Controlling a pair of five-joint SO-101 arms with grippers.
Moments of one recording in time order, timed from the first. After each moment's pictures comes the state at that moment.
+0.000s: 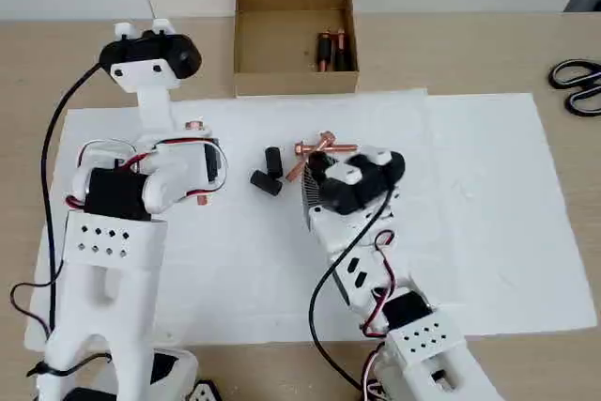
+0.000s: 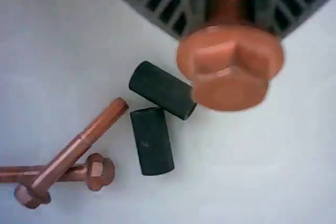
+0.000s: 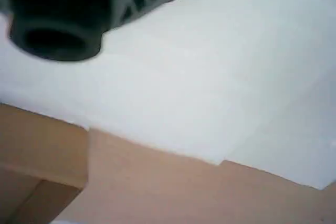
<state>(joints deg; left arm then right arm) 5.8 -29.8 17.2 76.9 18.1 -26.6 -59.7 88.4 -9.1 -5.3</state>
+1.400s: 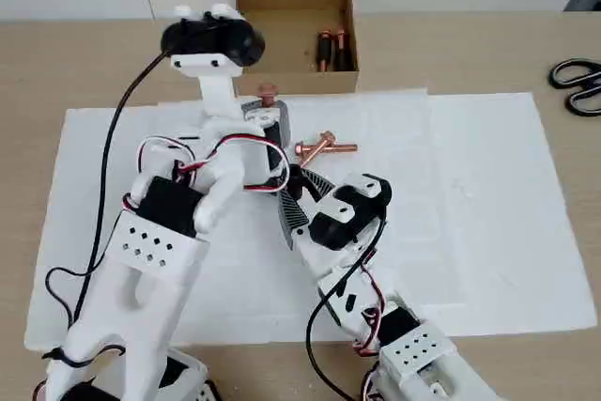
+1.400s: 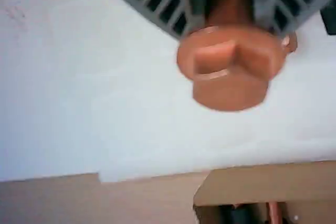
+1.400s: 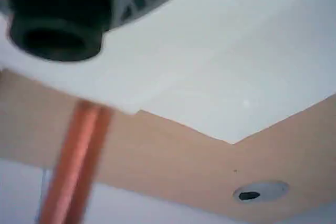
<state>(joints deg) 19.0 -29.8 22.7 51.6 24.5 -34.0 -59.5 95.4 -23.8 -6.3</state>
